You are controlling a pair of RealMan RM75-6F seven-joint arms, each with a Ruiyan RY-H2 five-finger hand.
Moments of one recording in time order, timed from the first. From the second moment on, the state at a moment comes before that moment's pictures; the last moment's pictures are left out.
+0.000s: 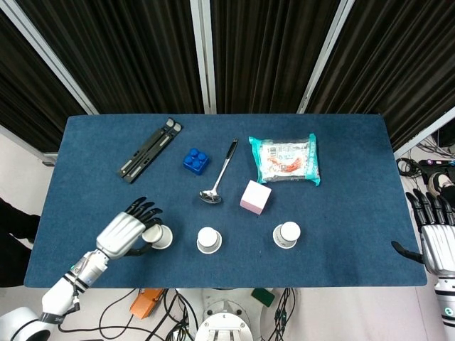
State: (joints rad) left arm -0.44 -1.22 0.01 -1.77 1.65 1.07 0.21; right arm 0.06 -1.07 0.07 -1.61 -1.54 1.54 -0.03
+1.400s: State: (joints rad) left arm -0.62 -1.38 -0.03 -1.80 1.42 0.92 0.53; right arm 0.05 -1.07 0.06 -1.59 -1.52 1.52 0.00
